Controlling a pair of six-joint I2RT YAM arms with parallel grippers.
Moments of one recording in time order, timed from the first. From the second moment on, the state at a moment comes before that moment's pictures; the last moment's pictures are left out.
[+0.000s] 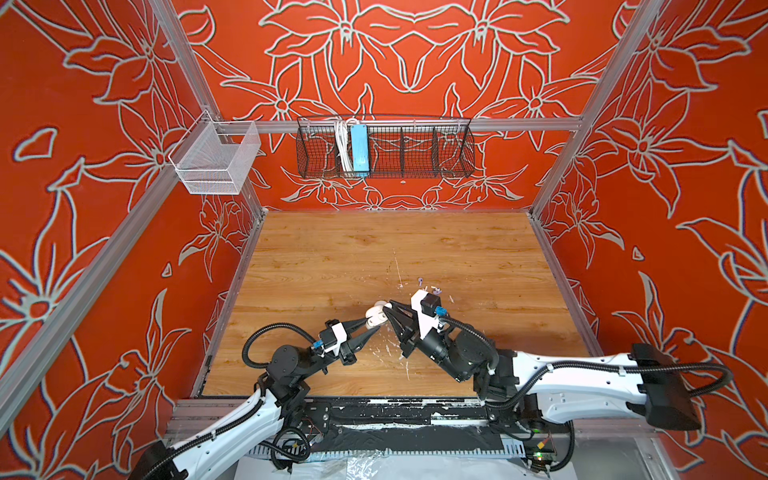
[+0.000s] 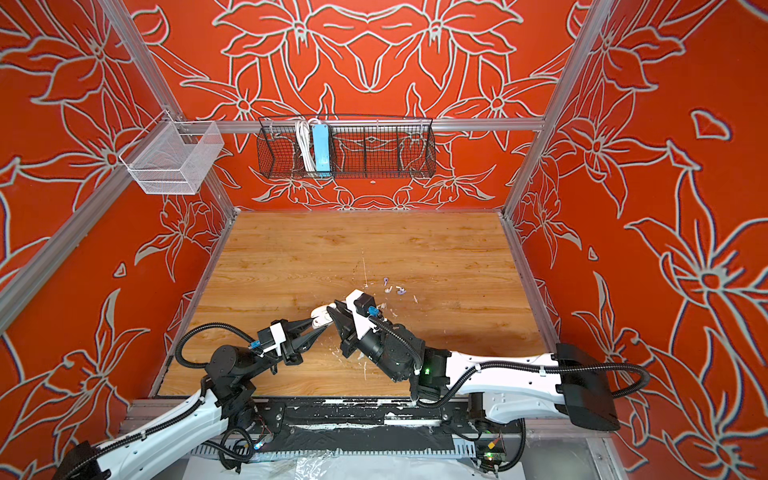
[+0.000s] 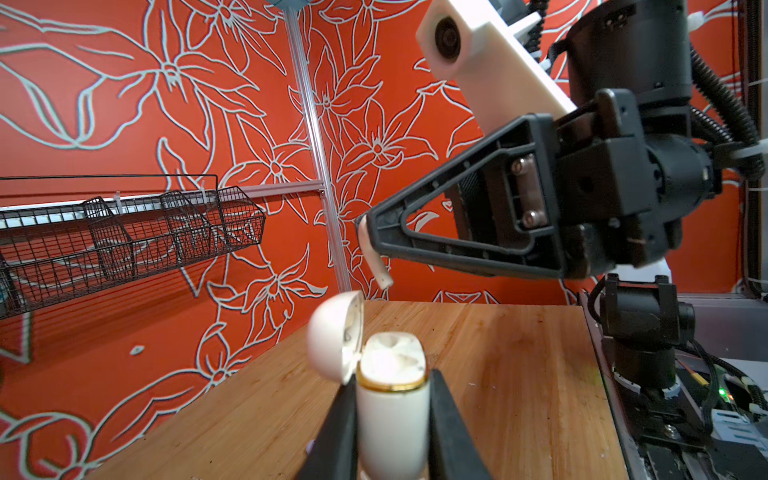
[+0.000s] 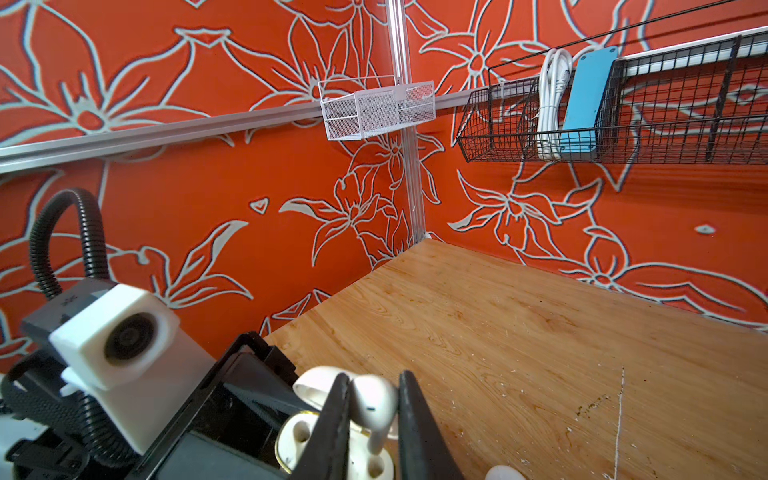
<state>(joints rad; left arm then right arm) -0.64 0.53 0.02 0.85 0.40 0.07 1.35 1.14 0.66 0.60 0.48 0.15</state>
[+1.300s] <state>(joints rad) -0.65 0.47 0.02 0.76 0.34 0.07 1.36 1.27 0.64 0.72 0.55 0.16</state>
